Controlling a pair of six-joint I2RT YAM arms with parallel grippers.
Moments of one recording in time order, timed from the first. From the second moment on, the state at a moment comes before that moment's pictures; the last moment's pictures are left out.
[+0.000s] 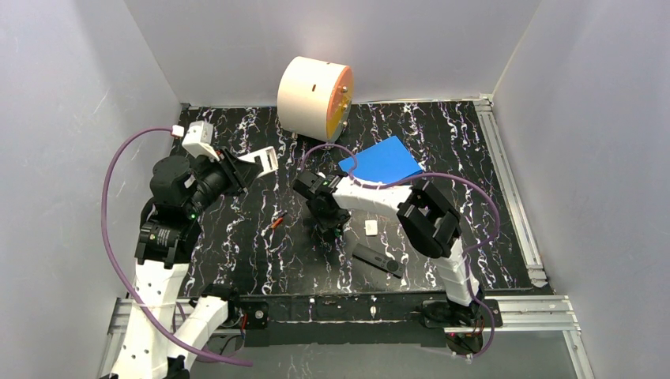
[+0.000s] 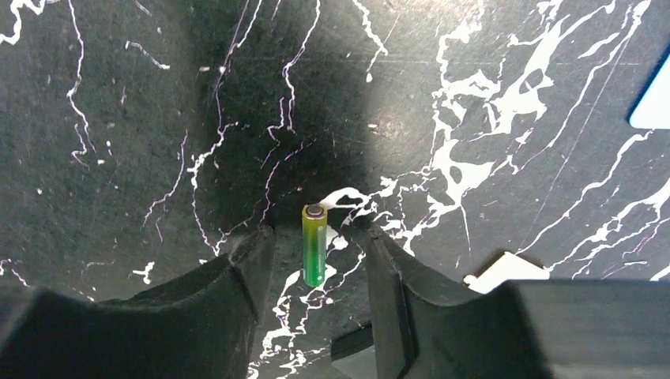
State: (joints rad) left arm -0.16 0.76 1.11 -0.59 0.32 -0.44; right arm 1.02 2.12 1.63 -0.87 0.19 0.45
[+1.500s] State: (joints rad) left arm -0.19 1.08 0.98 -0.10 0.80 -1.04; right arm 0.69 1.42 1.43 -0.63 -0.27 0.68
